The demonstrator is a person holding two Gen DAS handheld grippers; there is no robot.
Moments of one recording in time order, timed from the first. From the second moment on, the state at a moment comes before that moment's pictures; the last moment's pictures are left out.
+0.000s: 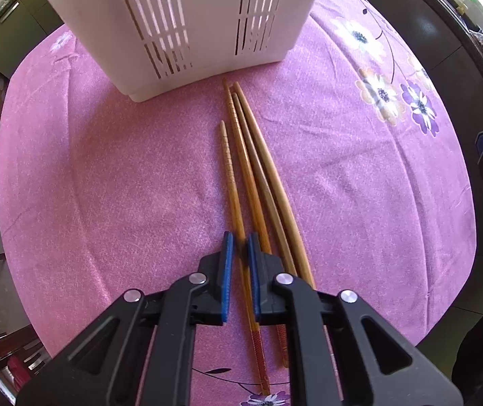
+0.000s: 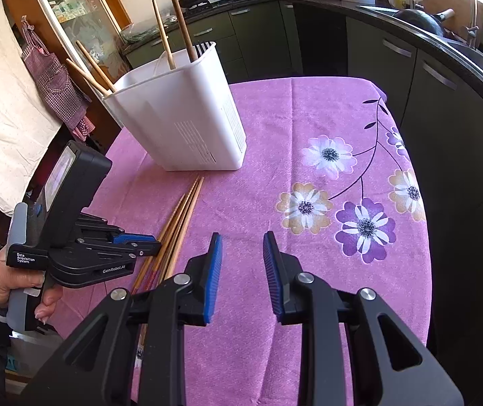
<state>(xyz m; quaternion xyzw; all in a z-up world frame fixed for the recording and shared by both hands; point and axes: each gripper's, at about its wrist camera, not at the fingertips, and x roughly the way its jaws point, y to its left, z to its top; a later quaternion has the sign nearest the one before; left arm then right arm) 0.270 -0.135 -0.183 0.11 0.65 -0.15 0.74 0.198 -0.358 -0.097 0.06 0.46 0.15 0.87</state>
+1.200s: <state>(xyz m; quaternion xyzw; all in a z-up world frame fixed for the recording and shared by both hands) 0.197 -0.043 -0.086 0.06 0.49 -0.14 0.86 0.267 -0.252 -0.167 0.00 0.60 0.16 0.78</state>
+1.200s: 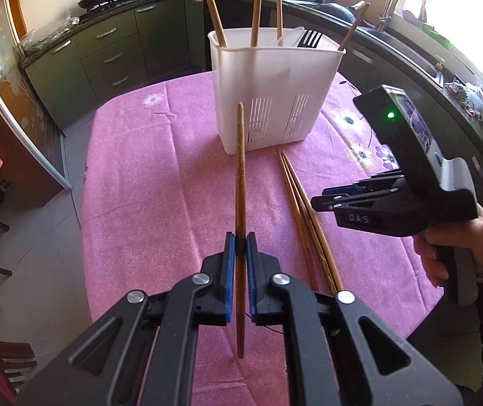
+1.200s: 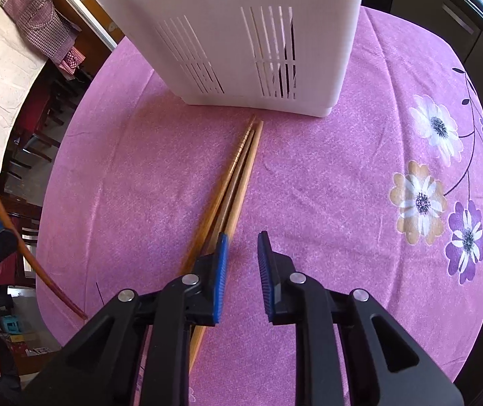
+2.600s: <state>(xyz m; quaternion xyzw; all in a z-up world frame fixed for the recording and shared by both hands) 0.153 -0.029 -0.057 0.06 0.45 -0.15 0.88 0.125 -0.298 -0.045 -0.02 0.39 0.16 0.91</state>
